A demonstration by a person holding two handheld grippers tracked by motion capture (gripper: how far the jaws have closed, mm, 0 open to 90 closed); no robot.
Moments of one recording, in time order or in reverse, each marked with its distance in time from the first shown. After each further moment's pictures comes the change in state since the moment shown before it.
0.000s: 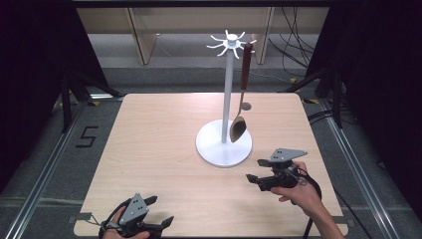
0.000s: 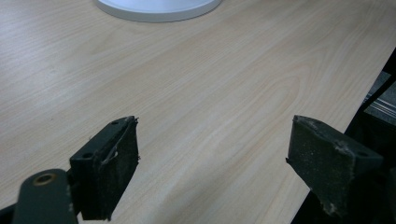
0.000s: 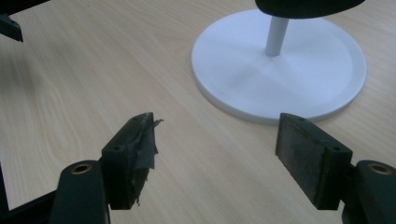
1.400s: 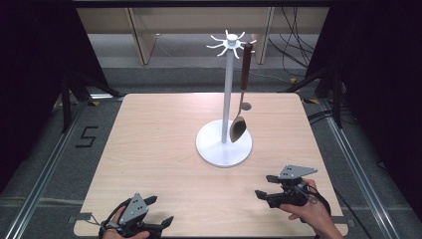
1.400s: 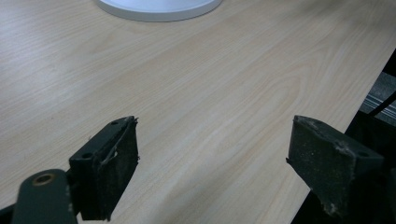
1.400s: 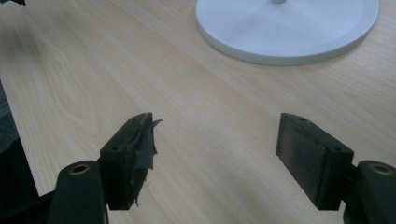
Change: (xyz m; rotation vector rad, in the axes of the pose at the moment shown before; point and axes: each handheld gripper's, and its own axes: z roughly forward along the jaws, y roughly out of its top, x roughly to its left) left arm -0.003 -0.001 0.001 -0.003 -0.004 -0.057; right arm 0.008 -0.046 -0.016 0.031 0.003 0.070
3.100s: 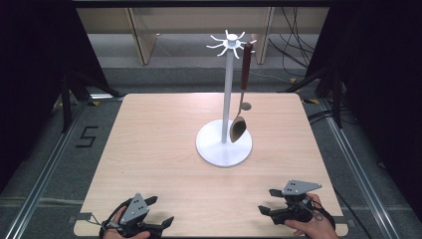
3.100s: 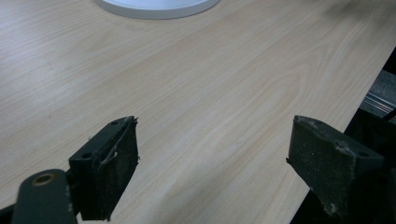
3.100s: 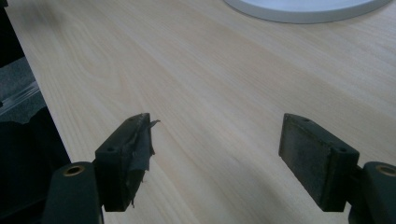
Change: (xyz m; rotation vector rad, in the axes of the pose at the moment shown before) left arm 0.002 0.000 0.001 0.003 -0.004 0.034; right arm 0.012 -0.034 -0.006 0.029 0.036 -0.001
